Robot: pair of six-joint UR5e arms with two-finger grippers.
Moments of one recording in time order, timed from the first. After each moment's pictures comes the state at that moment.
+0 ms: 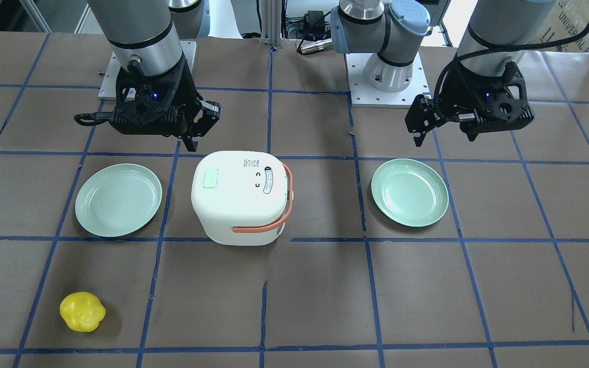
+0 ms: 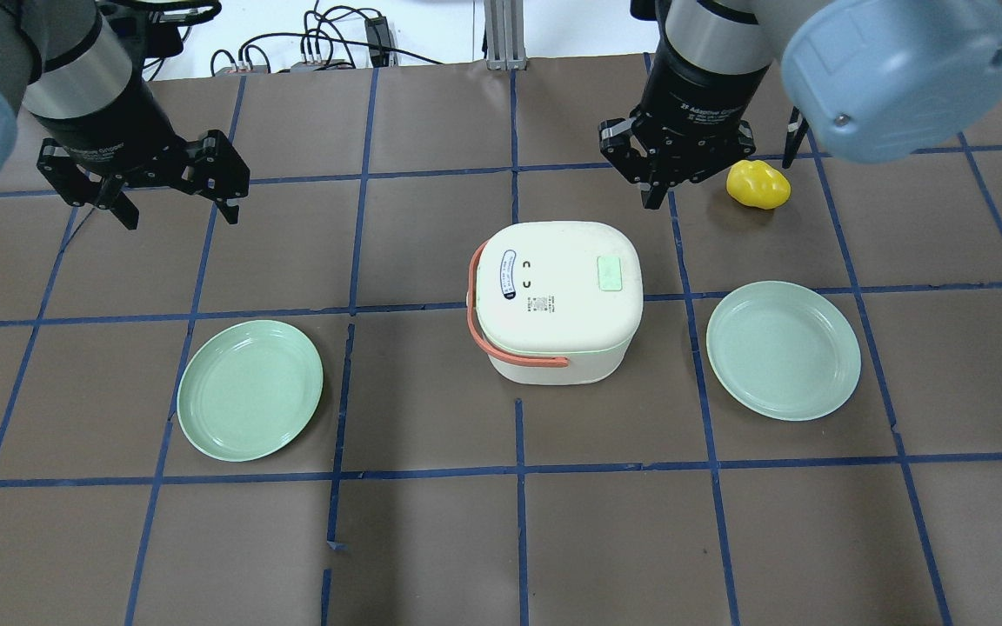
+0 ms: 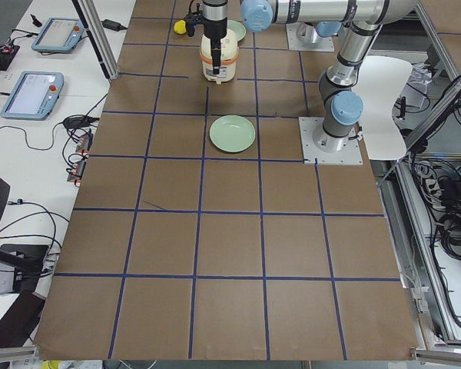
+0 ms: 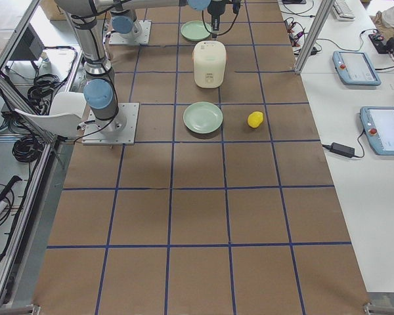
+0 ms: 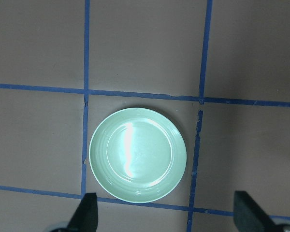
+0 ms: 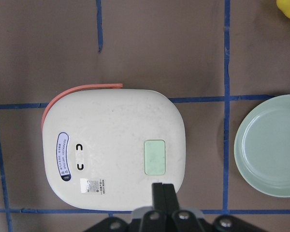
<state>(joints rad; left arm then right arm) -1.50 -1.56 -1.60 -1.54 1.67 0.00 1.76 -1.47 1.49 -1.63 -1.50 0.23</state>
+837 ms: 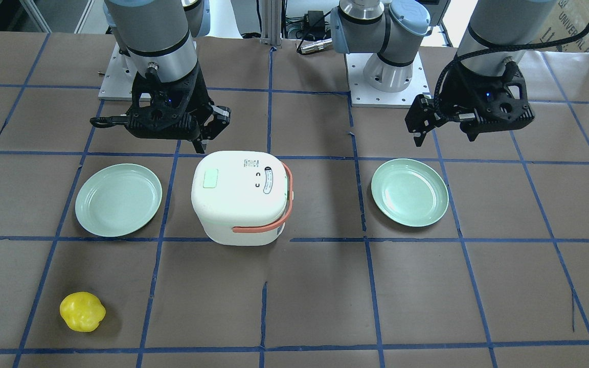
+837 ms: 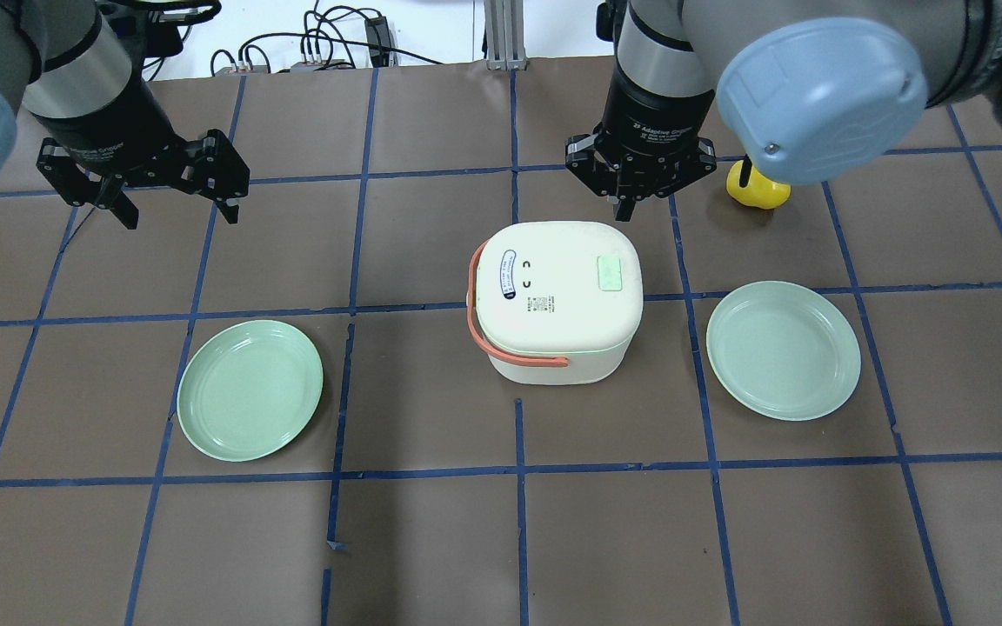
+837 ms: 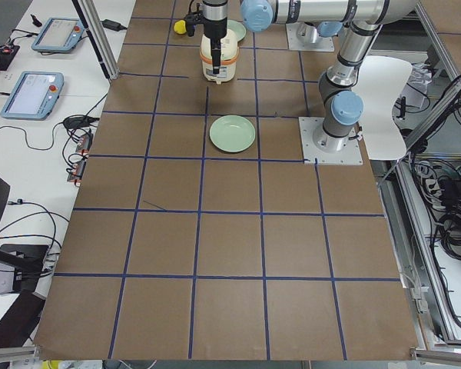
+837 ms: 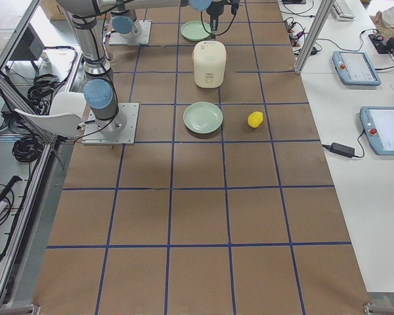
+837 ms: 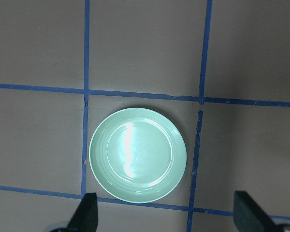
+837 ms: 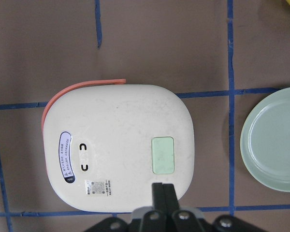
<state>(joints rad) -1.50 -1.56 -1.59 -1.54 1.67 0.00 1.79 -1.45 1.50 -1.64 -1.51 0.27</state>
